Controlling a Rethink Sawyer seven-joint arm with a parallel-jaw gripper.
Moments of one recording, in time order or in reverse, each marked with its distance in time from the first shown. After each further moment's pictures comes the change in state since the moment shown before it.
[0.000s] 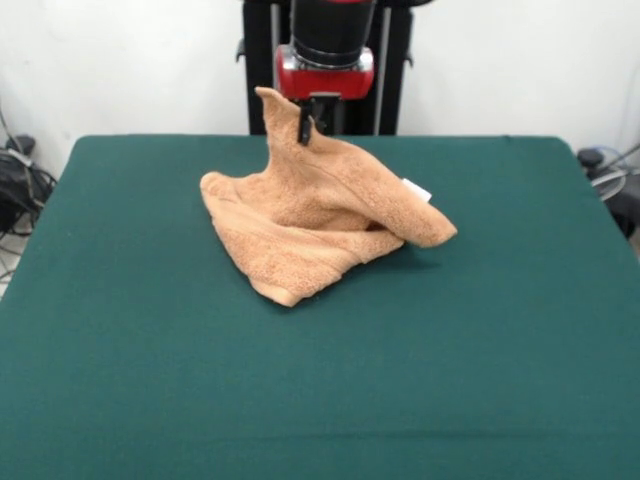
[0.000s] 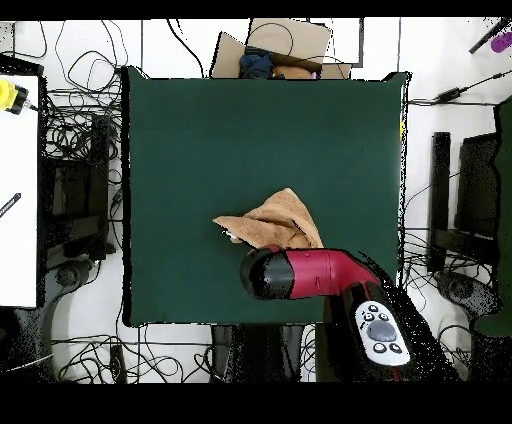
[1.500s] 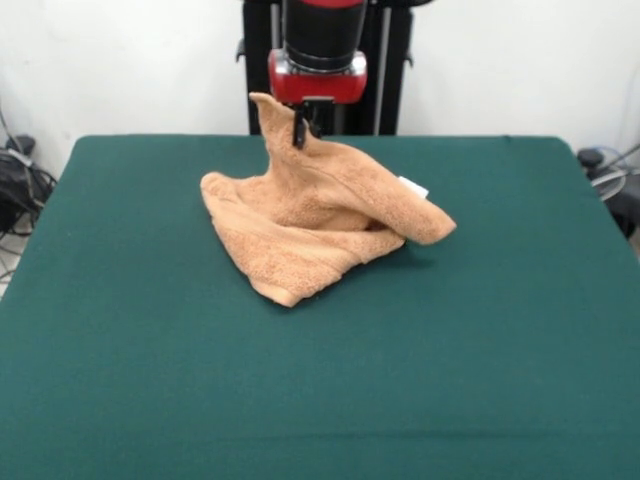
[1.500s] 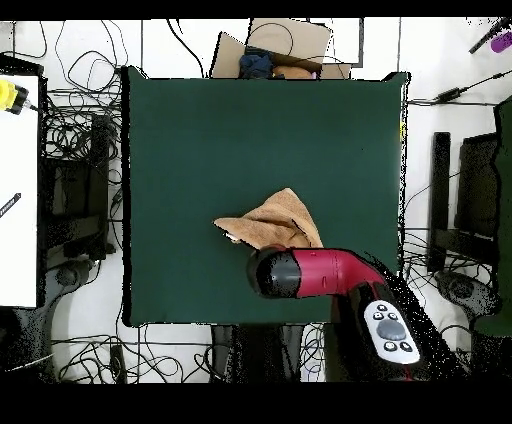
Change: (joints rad) arm -0.037 0.011 0.017 -0.002 0.000 0.000 0.000
